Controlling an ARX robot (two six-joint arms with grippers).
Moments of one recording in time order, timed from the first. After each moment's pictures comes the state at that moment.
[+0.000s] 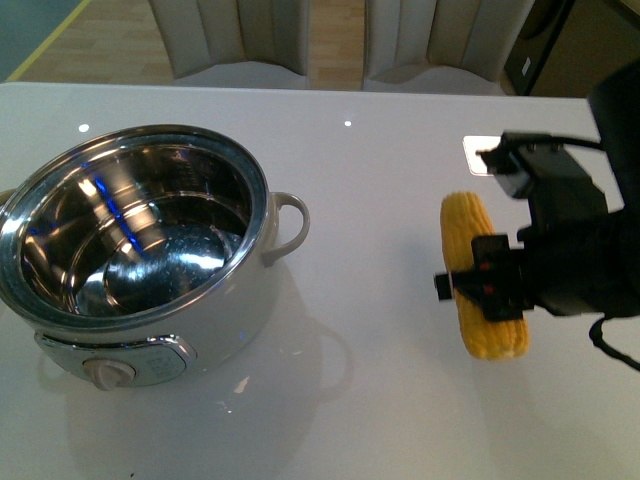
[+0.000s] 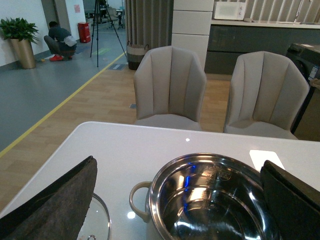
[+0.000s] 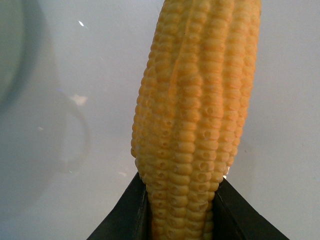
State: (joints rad) left arm 0.00 0.01 0.01 0.00 0.00 -0.01; right arm 0.34 1.90 0.69 0.25 -0.05 0.15
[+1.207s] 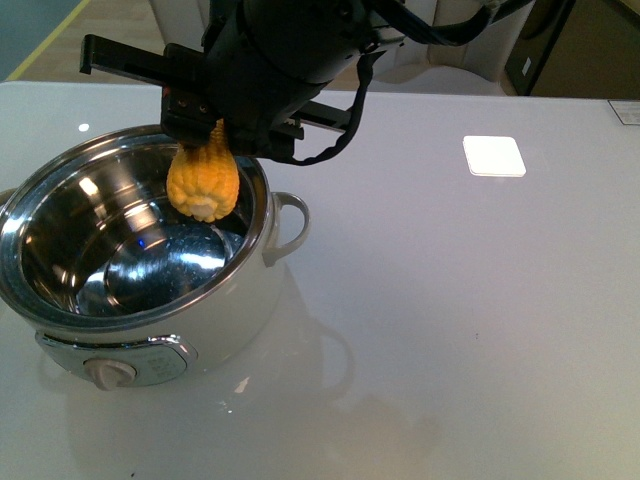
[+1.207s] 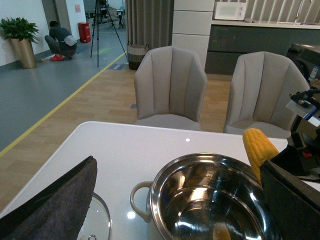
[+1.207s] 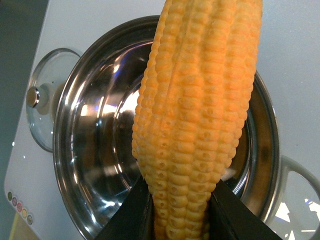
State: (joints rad) left arm 0.00 0.01 0.01 0.00 0.00 -0.01; right arm 0.68 2.13 1.43 -0.07 -0.15 0.50
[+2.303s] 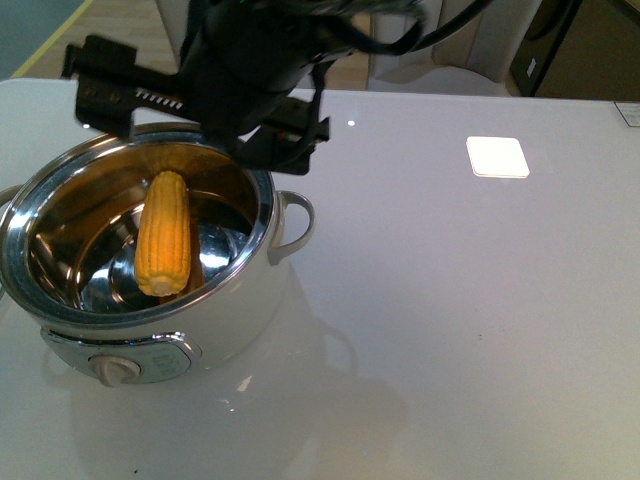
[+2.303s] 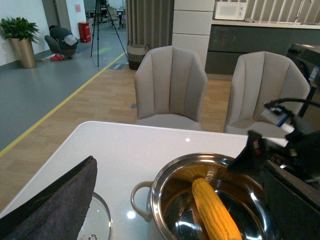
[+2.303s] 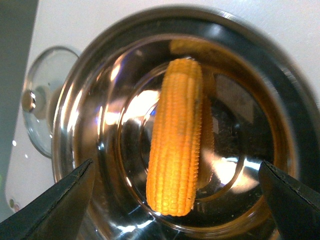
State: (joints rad) left arm 0.00 0.01 0.01 0.00 0.00 -0.01; right arm 0.70 2.22 1.55 -0.12 -0.13 0.56
